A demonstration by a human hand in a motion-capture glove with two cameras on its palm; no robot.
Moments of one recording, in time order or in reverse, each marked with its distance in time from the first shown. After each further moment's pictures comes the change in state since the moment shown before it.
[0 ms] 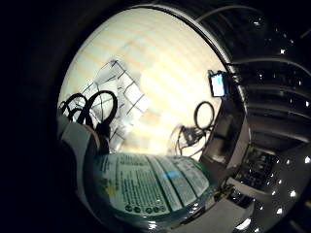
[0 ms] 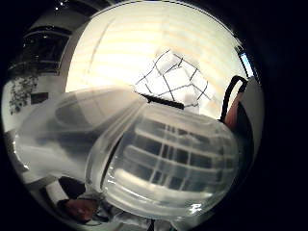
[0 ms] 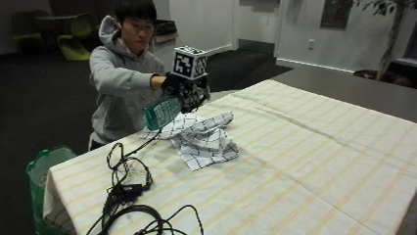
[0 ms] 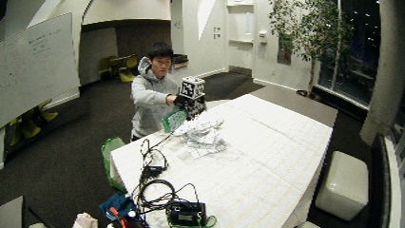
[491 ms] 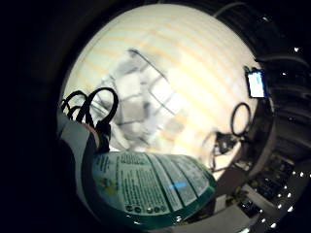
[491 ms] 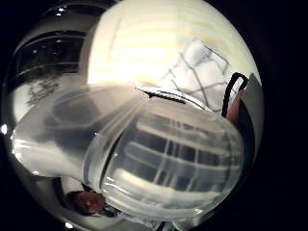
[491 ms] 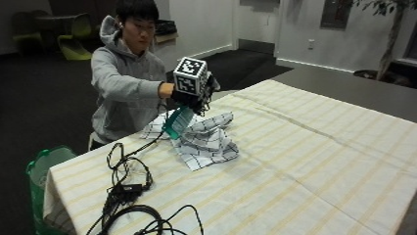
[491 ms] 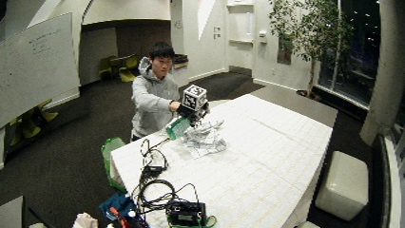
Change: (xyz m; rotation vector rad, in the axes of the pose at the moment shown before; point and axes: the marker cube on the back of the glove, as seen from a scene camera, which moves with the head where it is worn) arm -0.040 -0.017 0.024 0.027 -0.465 -0.098
